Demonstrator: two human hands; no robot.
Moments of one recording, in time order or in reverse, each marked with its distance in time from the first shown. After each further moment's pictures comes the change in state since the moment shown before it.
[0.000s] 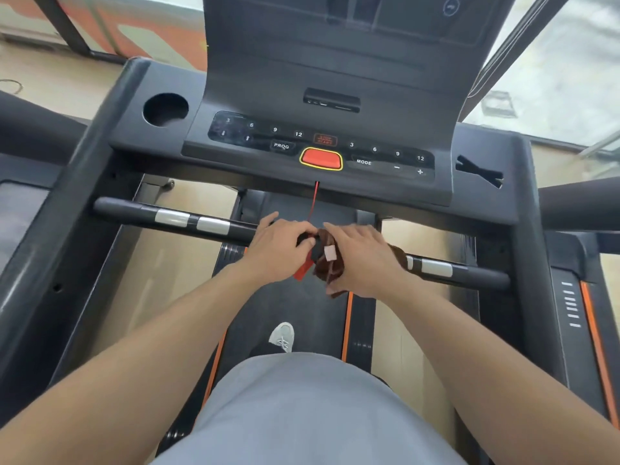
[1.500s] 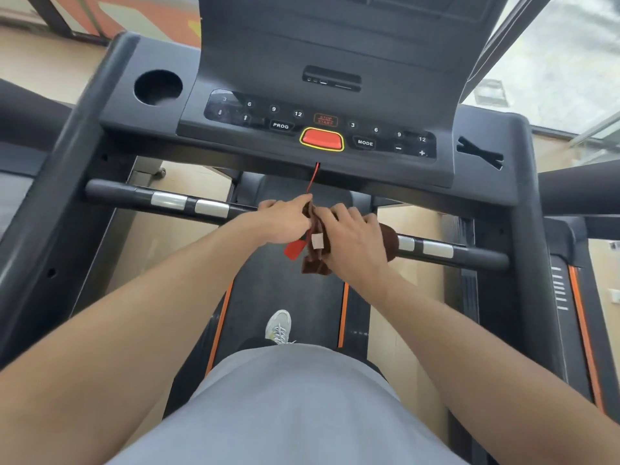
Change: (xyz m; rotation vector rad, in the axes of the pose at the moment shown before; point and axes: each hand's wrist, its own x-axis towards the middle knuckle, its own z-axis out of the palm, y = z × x) left_hand 0.020 0.012 -0.024 0.000 -0.391 -0.265; right_hand 0.013 -0.017 0.043 -0.138 0.430 -0.034
